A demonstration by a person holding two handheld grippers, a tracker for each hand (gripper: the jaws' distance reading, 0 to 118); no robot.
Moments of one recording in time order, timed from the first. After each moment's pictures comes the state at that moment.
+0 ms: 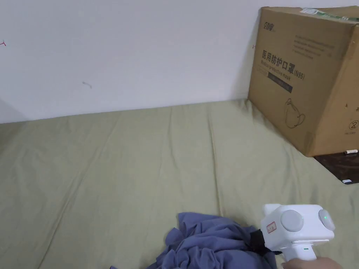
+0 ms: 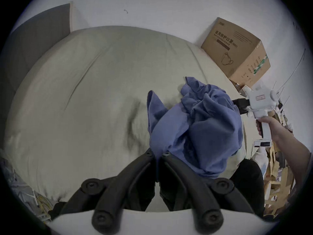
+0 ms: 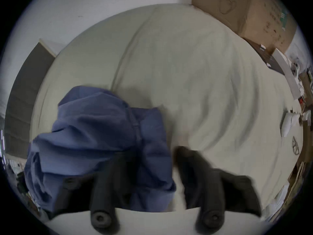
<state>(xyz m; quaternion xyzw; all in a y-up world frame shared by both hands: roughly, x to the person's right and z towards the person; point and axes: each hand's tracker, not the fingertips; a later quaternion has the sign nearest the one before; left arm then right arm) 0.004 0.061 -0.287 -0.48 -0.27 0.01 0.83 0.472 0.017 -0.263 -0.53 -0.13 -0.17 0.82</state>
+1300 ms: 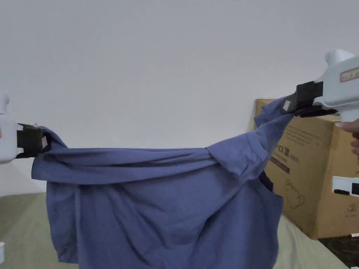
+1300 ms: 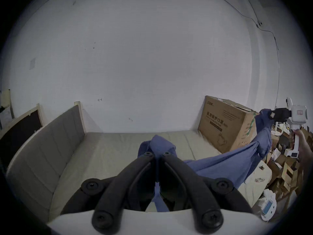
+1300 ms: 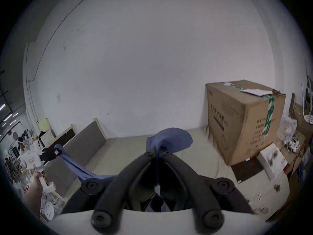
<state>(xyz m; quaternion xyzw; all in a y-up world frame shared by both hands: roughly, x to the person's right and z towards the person) -0.017 0.440 -0.436 -0.15 -0.28 0.00 0.95 0.488 0.500 -0.233 -0.14 -0.09 -0.14 0.98</state>
